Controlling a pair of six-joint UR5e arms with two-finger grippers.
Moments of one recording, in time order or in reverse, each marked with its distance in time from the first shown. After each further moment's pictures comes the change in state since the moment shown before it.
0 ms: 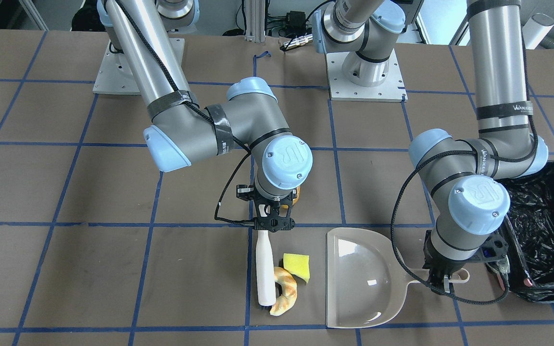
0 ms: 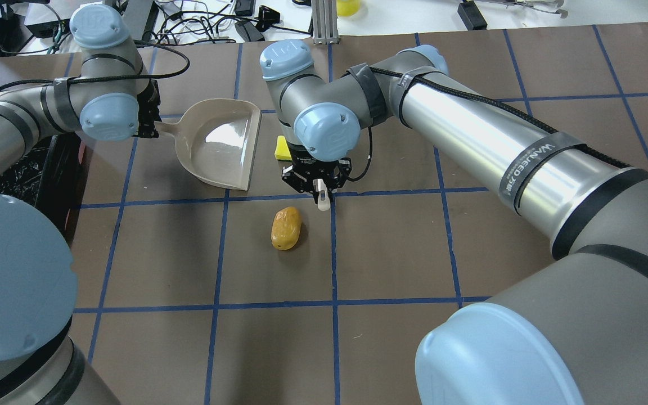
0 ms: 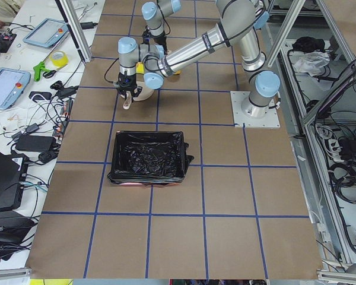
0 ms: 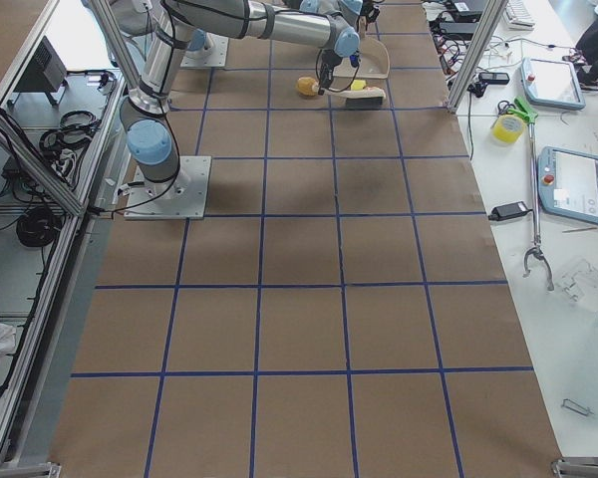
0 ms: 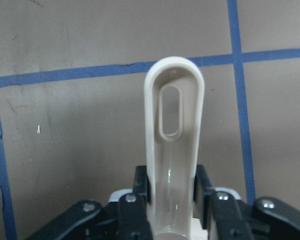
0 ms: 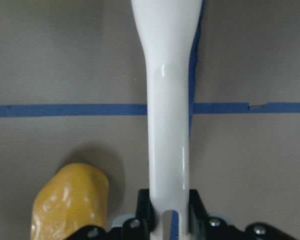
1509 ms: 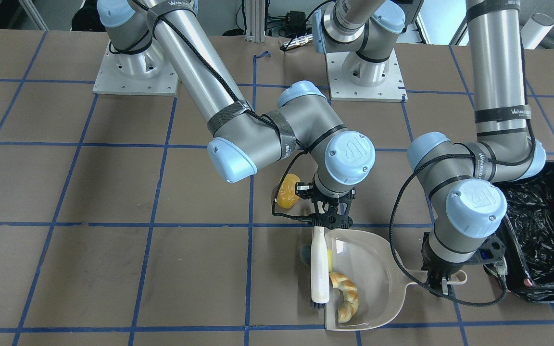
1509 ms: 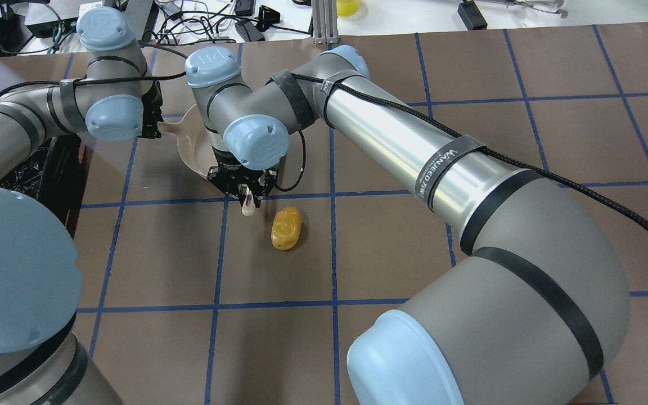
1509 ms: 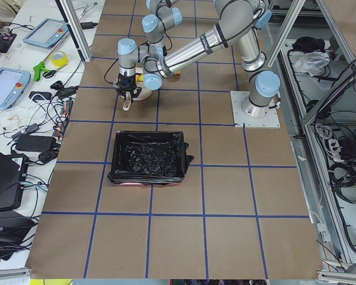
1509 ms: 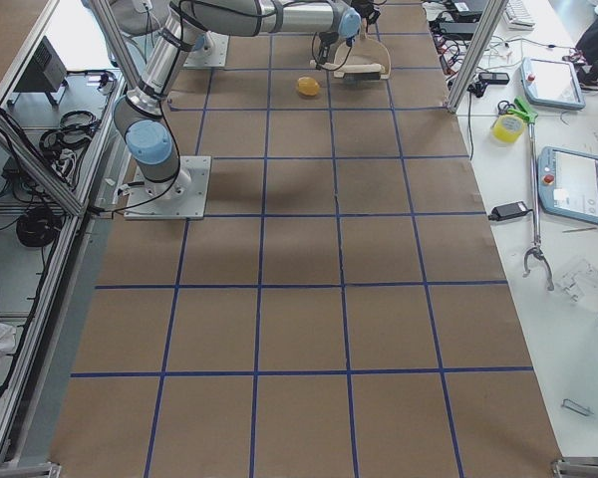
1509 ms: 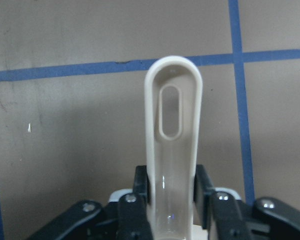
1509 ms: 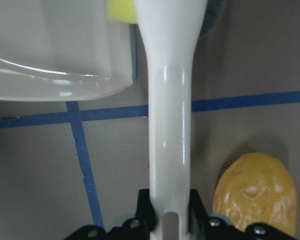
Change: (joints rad) left arm -0.002 -0.011 0.004 0.002 0.000 -0.014; right arm 0.121 0.139 -0.227 -0.006 0.145 0.220
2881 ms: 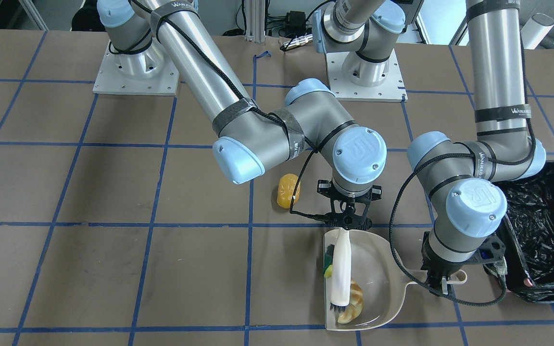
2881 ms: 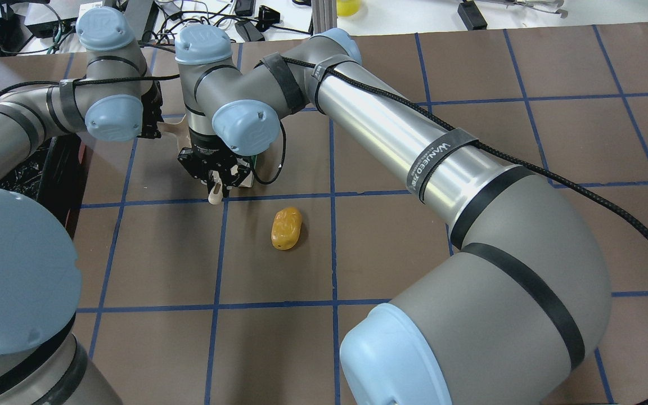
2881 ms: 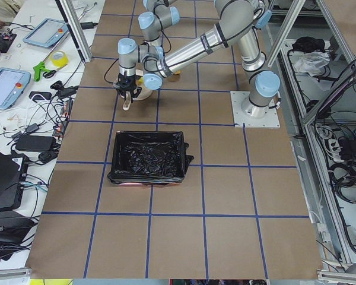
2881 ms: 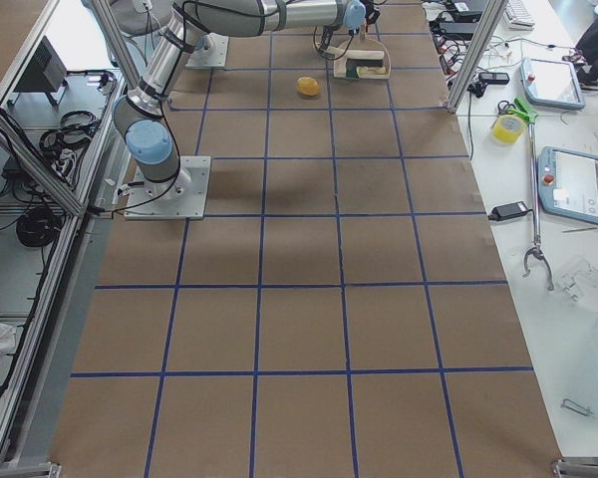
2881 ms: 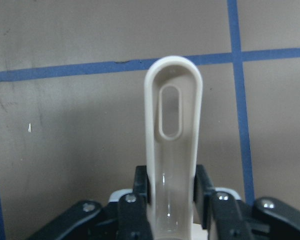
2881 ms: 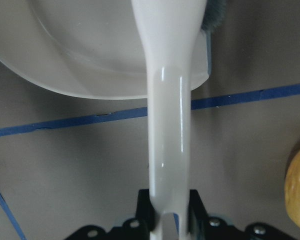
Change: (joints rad) left arm 0.000 0.003 -0.003 -0.001 -0.001 0.008; right arm 0.002 0.026 -0.108 -0.008 0.138 0.093
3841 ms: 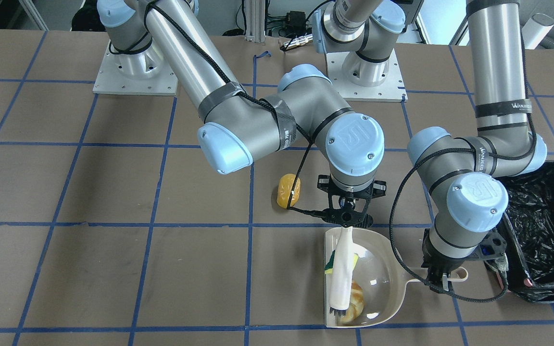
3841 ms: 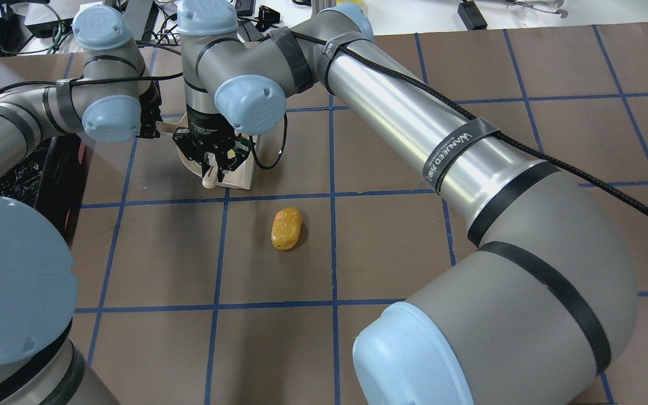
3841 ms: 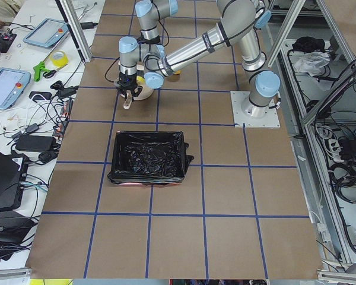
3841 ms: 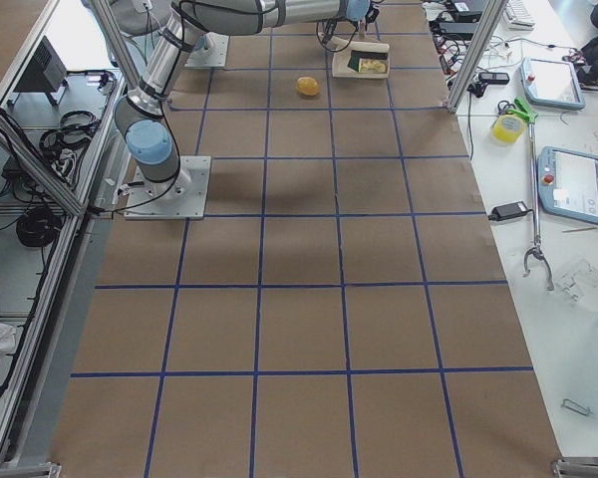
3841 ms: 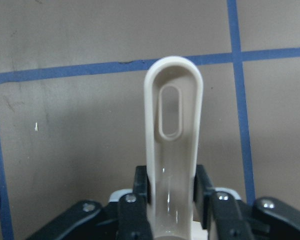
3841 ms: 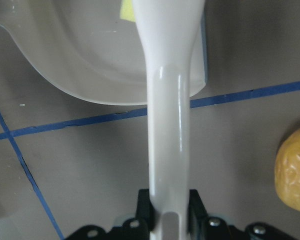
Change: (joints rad) left arm 0.000 0.019 -0.012 0.001 -0.003 0.003; right arm -0.037 -0.049 -0.030 0.058 0.030 -0.003
